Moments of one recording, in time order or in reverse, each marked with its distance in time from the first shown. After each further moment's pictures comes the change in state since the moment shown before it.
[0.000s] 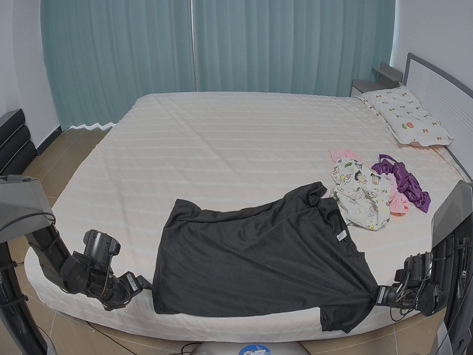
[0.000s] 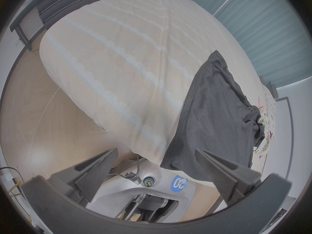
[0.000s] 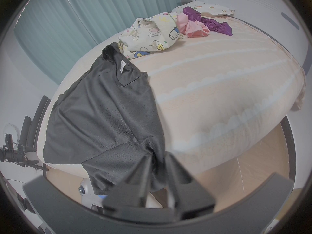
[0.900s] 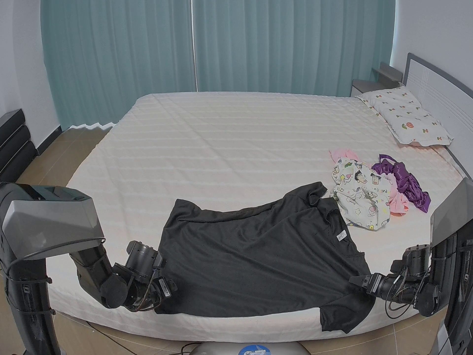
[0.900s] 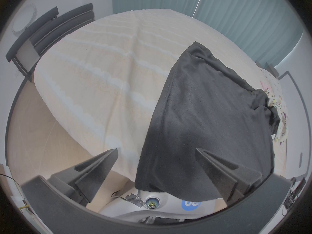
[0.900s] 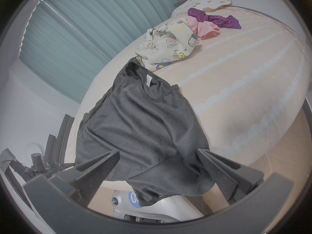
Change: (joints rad) left arm -0.247 0.184 -0.098 -0.137 0.310 -0.015; right arm 0.081 -0.074 -0.011 -0.061 0.116 0.237
